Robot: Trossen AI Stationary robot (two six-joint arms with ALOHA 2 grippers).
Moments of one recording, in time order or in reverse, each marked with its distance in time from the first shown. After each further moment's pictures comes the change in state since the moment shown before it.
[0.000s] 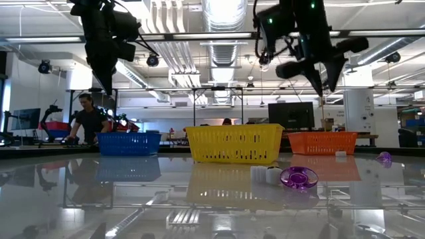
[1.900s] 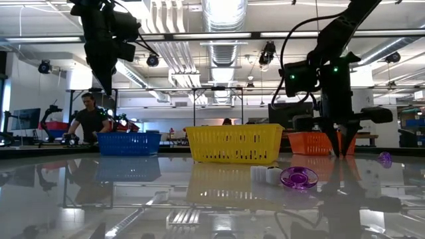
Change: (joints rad) left arm 0.000 0.002 0.000 -0.003 0.000 0.010; right arm -0.205 -0.079 -0.621 0.778 -0.186 -0.027
